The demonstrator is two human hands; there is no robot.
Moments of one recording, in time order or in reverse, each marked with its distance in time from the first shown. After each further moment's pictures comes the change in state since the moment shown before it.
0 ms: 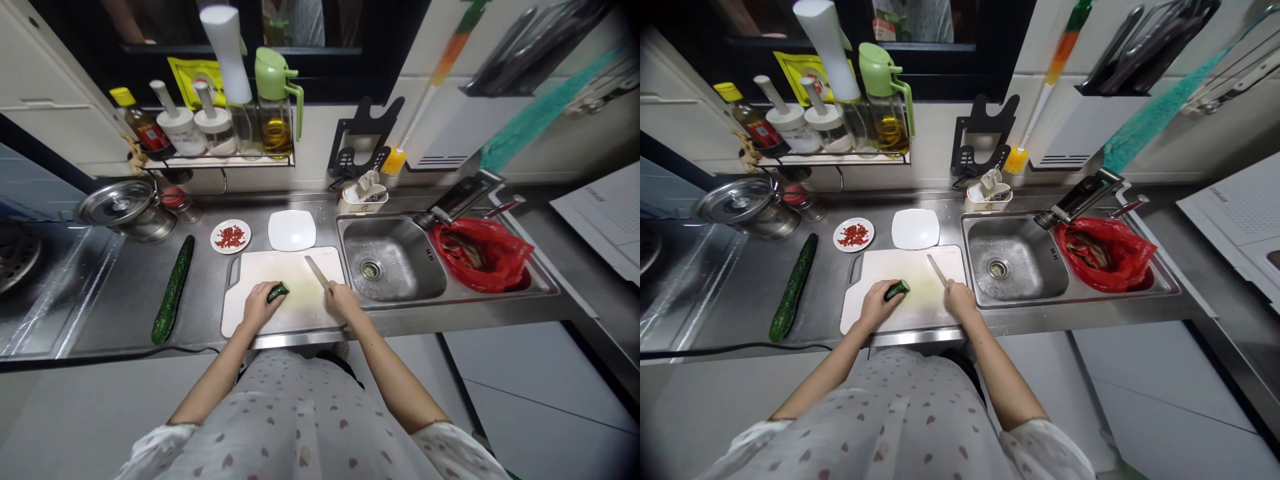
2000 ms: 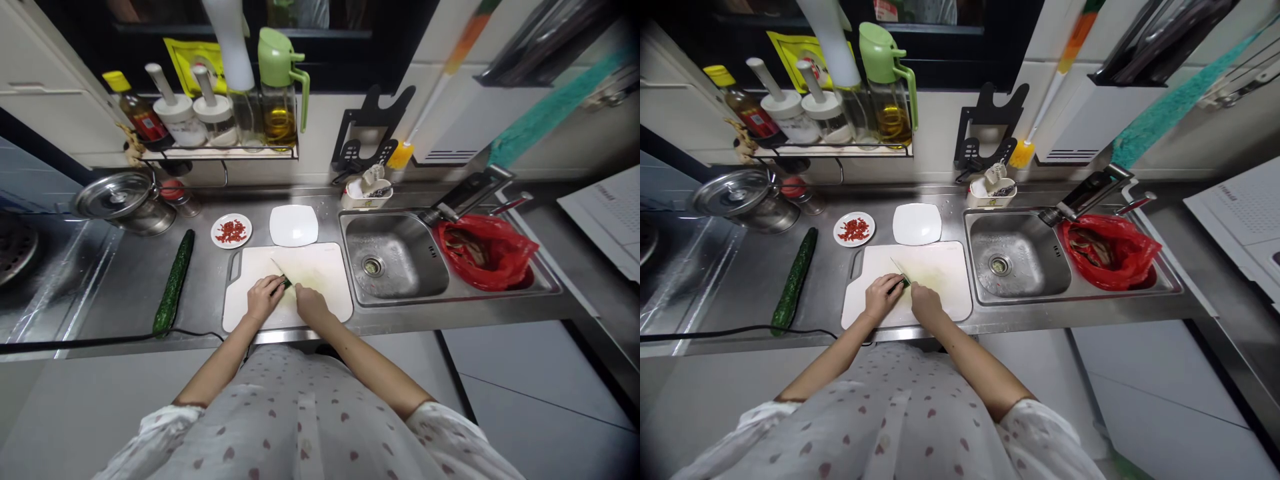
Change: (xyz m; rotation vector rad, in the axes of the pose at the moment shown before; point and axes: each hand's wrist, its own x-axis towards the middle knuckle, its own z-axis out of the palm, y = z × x) left_hand 0.006 -0.009 0.013 0.119 0.163 0.149; right_hand -0.020 -0.081 0.014 -0.083 -0.073 -0.303
